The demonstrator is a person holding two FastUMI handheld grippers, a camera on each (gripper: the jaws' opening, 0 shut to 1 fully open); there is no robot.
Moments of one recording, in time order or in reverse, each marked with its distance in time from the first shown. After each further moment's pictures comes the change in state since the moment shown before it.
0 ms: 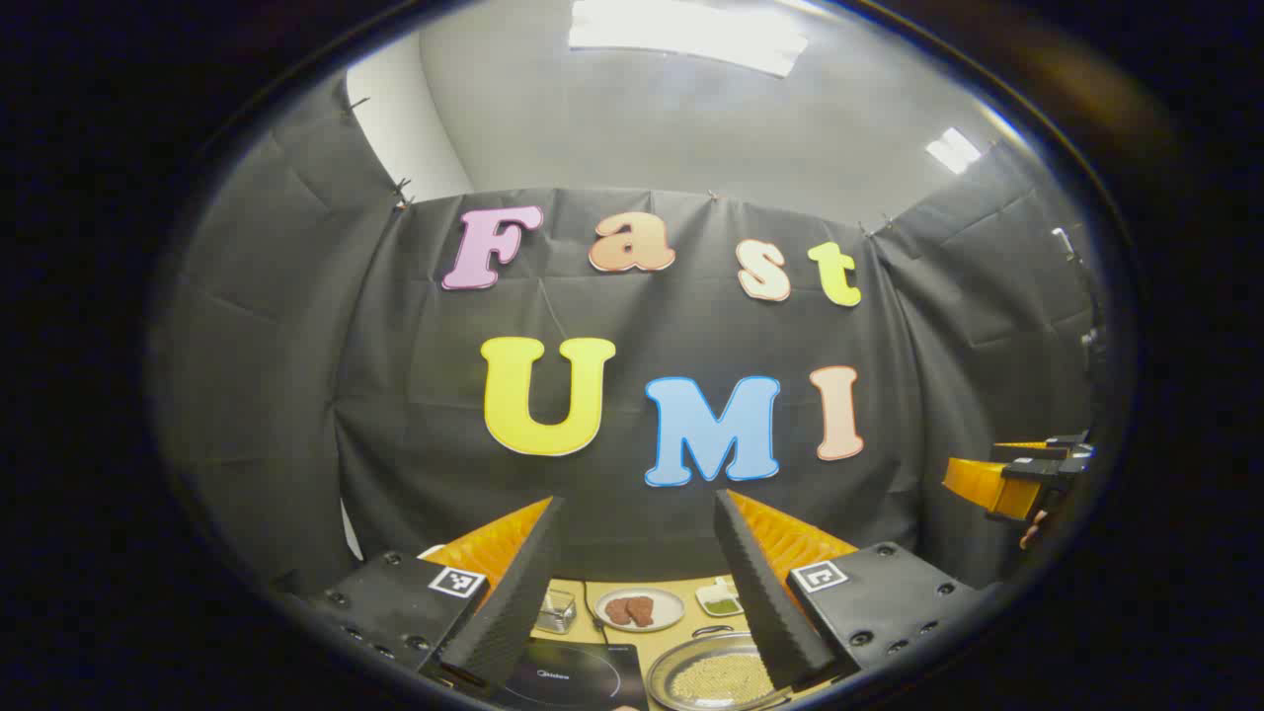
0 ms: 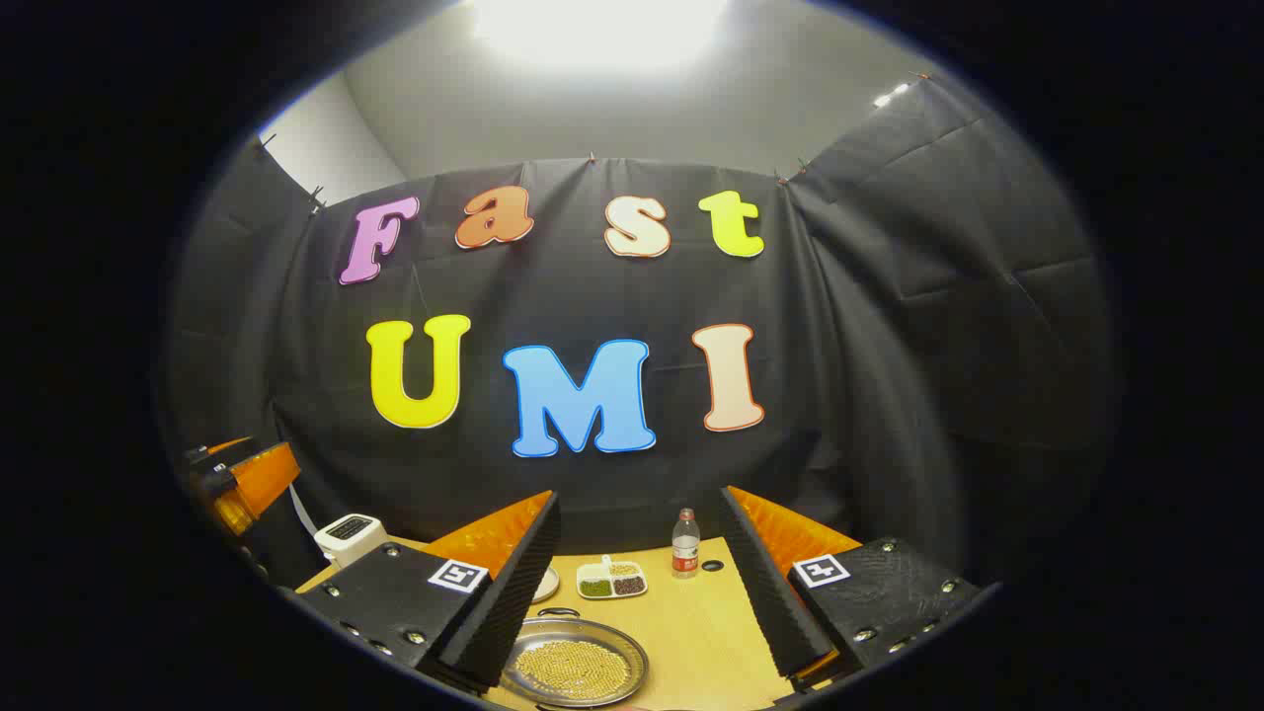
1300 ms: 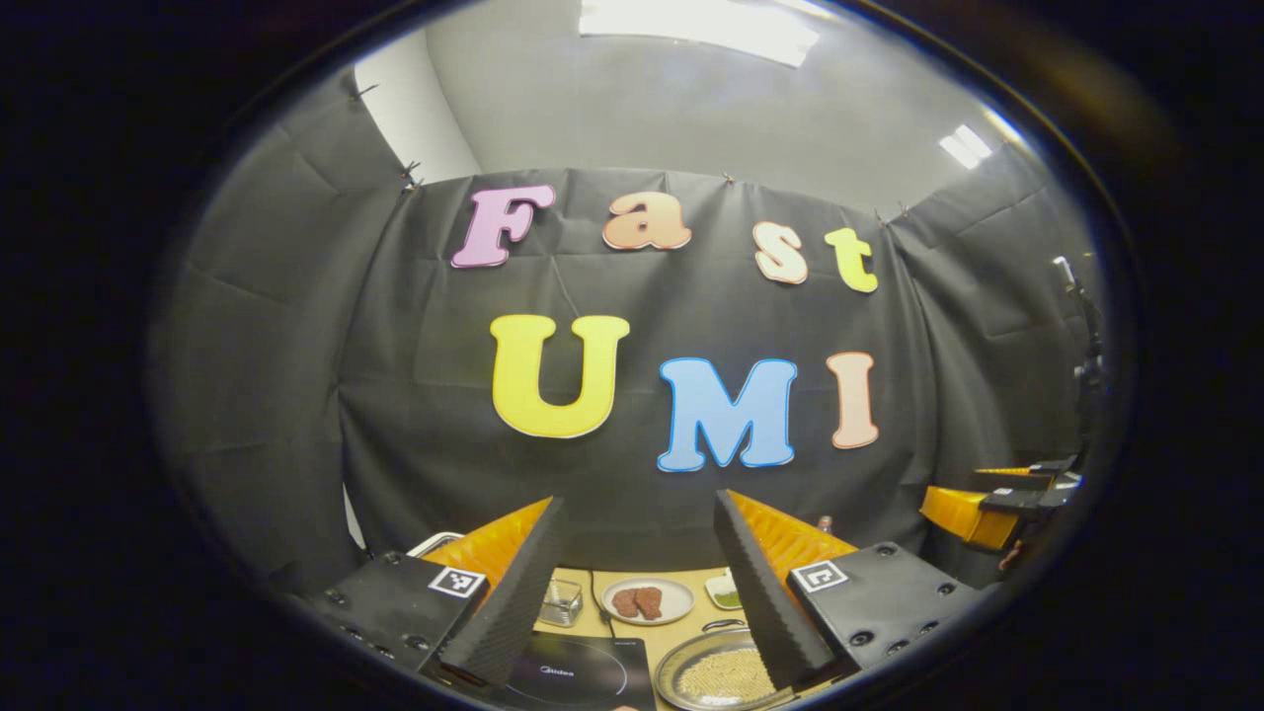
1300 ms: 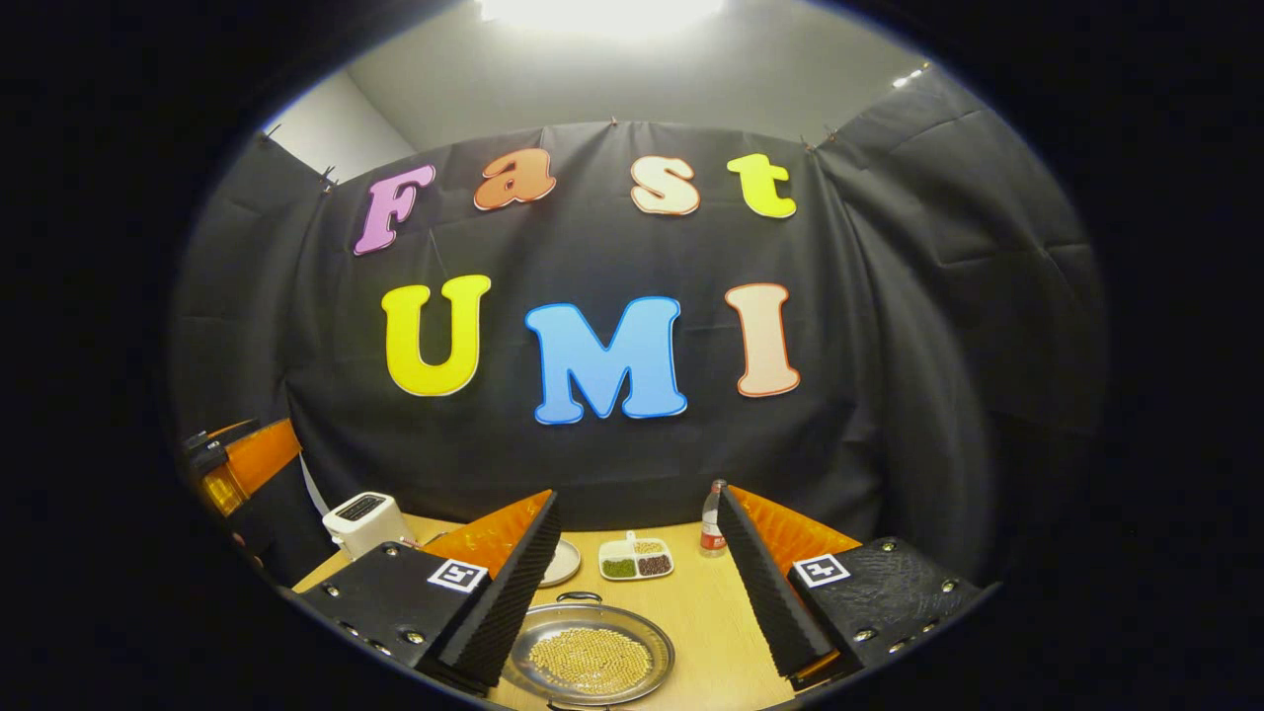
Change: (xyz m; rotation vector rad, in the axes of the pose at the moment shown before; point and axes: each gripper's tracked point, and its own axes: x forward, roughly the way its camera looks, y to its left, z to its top) left arm 0.025 0.015 -0.032 -0.011 0.058 0.025; right arm 0.036 0.039 -0.051 -0.011 0.120 0.107
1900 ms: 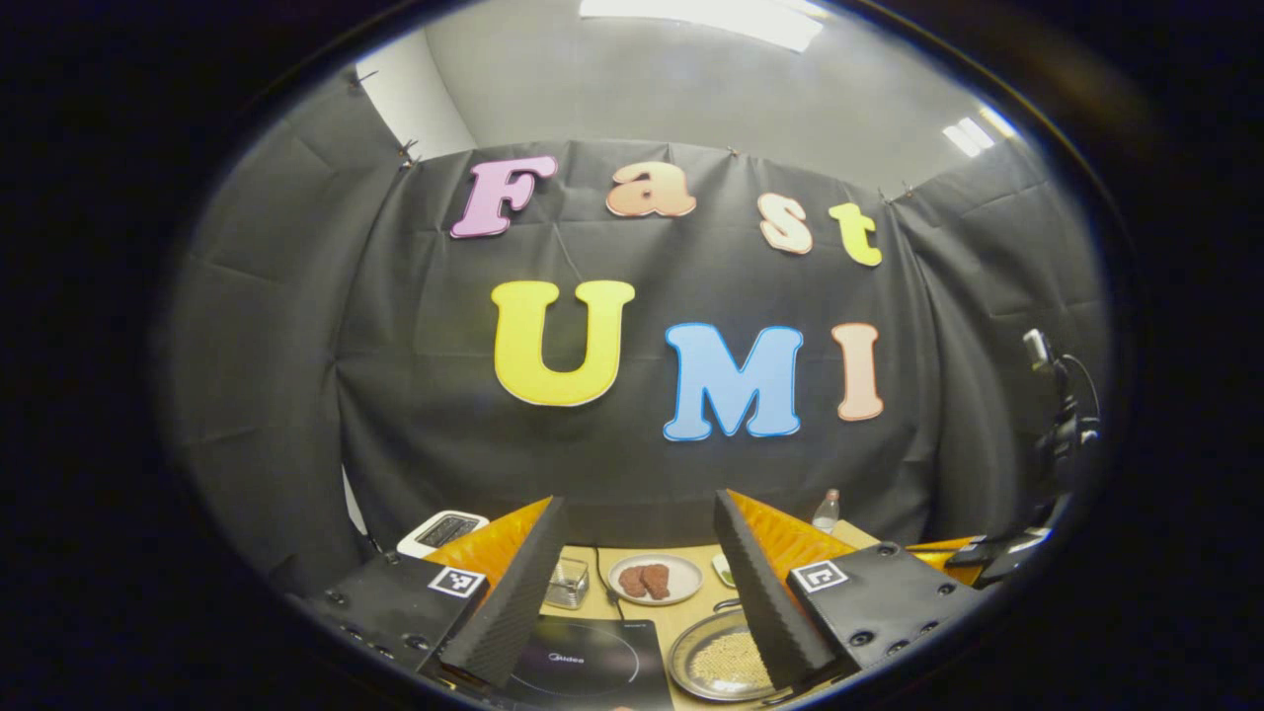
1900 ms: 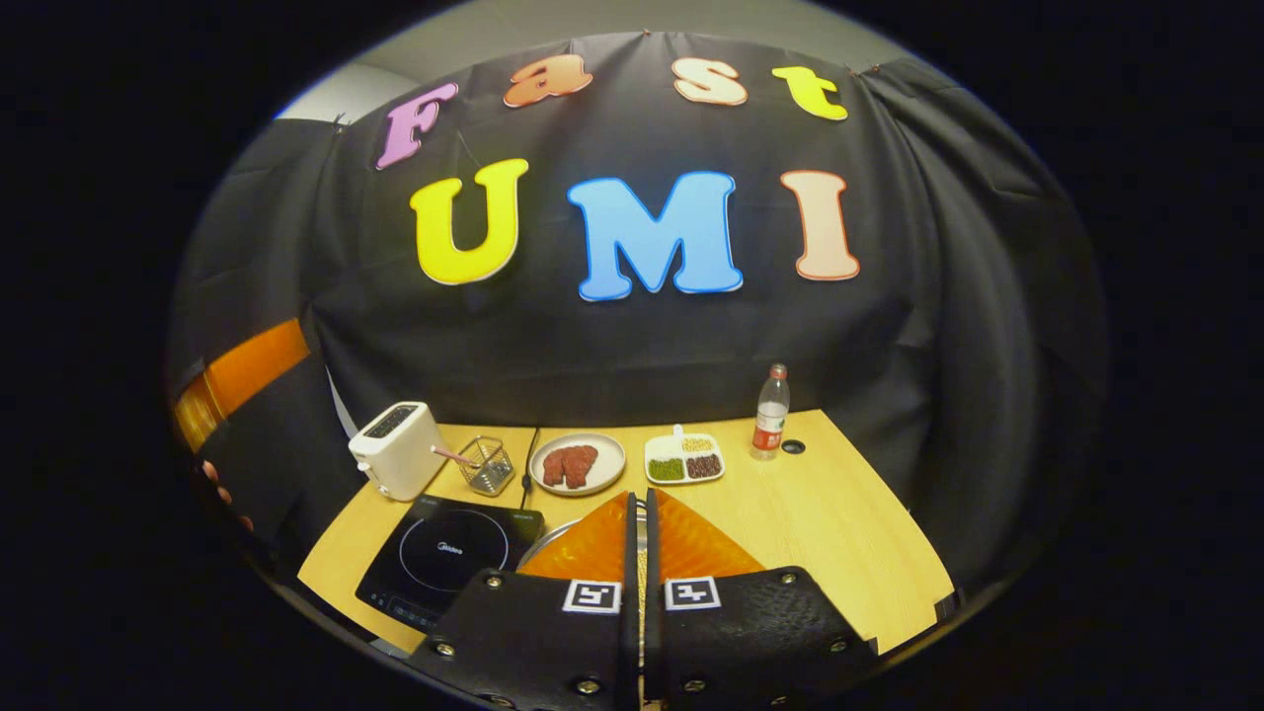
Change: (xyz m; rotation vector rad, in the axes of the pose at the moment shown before) left arm 0.008 0.020 -0.037 0.000 0.084 0.000; right arm 0.012 0.052 -0.123 0.023 0.365 0.130
